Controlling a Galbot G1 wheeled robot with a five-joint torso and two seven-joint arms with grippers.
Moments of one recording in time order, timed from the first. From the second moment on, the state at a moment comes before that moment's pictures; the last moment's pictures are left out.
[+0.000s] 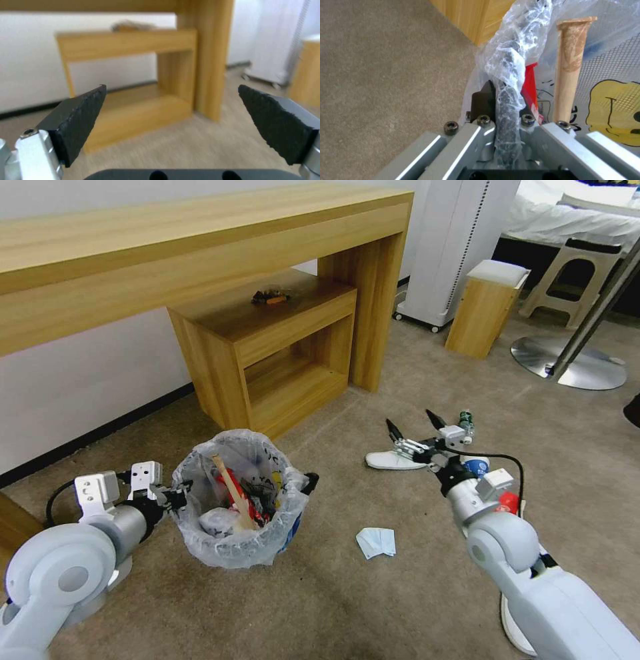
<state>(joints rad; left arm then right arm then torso) 1.37 -0.85 -0.68 -2.30 -1.32 0.74 -0.65 -1.15 0.95 0.31 1.95 0.57 -0.04 0.10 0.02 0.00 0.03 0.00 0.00</state>
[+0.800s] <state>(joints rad) 1.41 -0.86 -0.69 -2.32 -1.31 0.74 -0.66 -1.28 0.96 0.26 1.92 0.58 -0.19 0.26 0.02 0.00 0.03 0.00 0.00</state>
